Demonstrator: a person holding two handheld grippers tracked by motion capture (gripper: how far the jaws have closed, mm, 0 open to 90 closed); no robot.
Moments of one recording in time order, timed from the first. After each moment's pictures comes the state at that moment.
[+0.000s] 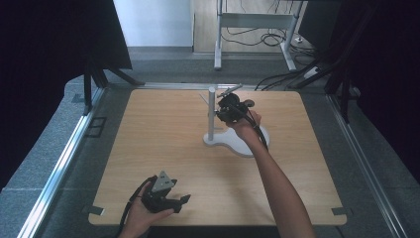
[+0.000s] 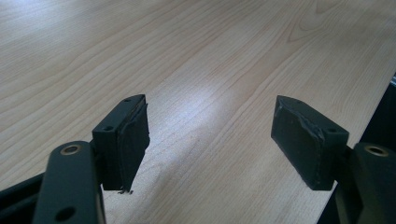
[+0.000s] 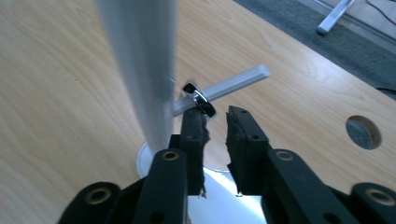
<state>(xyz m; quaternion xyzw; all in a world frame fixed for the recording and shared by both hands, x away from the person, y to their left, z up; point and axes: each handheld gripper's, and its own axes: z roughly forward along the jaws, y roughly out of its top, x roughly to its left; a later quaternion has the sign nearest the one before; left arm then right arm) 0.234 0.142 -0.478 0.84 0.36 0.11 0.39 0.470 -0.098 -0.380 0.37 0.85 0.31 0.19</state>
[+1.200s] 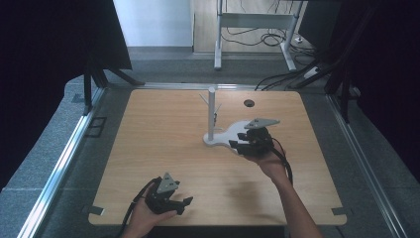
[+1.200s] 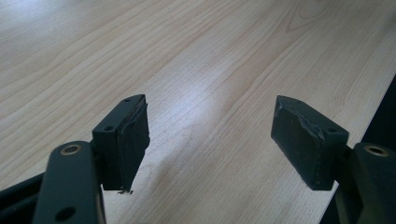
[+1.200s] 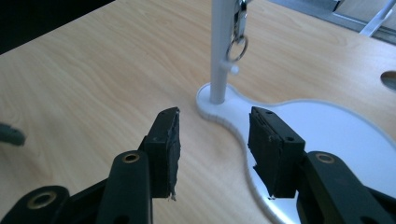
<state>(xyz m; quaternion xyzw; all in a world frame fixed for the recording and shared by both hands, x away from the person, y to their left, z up) 0.233 0.133 -0.484 0.85 0.35 0.11 0.37 0.364 -0.171 -0.395 0.36 0.82 0.41 0.15</state>
